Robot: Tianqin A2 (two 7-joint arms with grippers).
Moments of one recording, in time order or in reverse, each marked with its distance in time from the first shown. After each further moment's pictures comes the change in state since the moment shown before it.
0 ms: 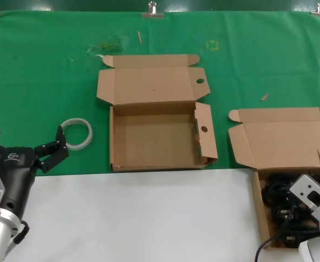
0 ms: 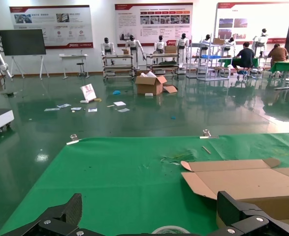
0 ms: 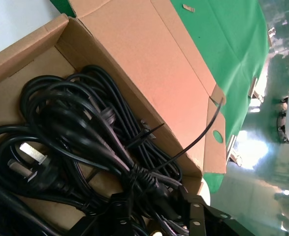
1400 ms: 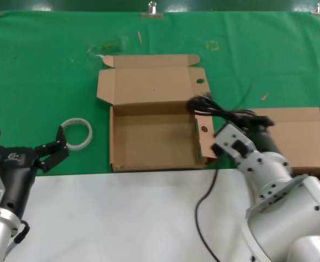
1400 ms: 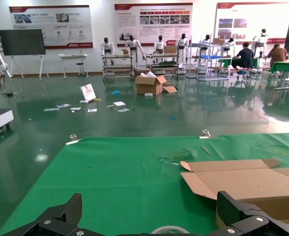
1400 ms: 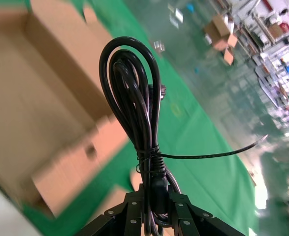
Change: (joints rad) left arm 0.000 0.000 0.000 0.000 0.000 0.000 0.000; right arm 0.213 0.000 -0.327 -0.022 0.028 -0.171 0.202
